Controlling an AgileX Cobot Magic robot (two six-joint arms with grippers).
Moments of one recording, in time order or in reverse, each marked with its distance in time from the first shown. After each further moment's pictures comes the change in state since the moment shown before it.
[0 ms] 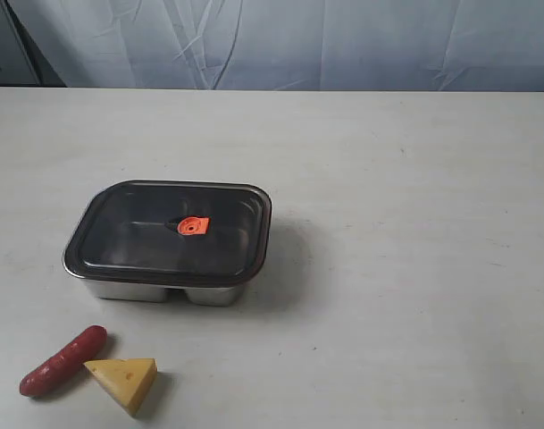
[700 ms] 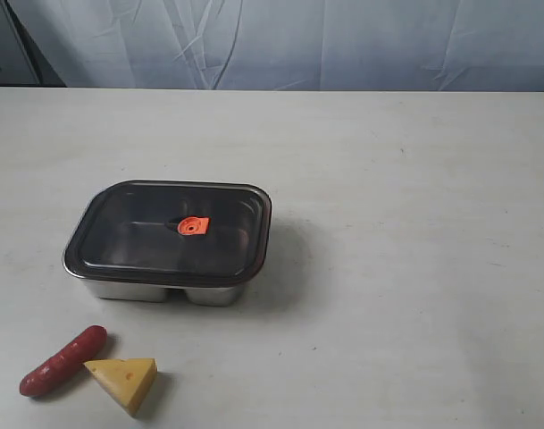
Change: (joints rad) left arm 0.000 0.000 0.000 0.000 0.000 0.000; right arm 0.000 0.000 0.002 -0.044 -0.341 -0.001
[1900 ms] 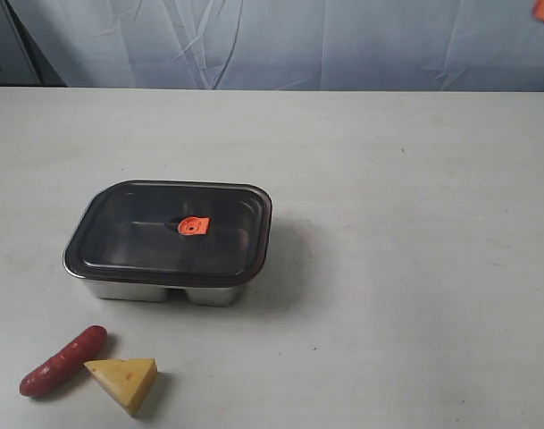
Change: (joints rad) left arm 0.000 0.000 0.000 0.000 0.000 0.000; right arm 0.137 1.016 -0.881 0.210 0.311 0.120
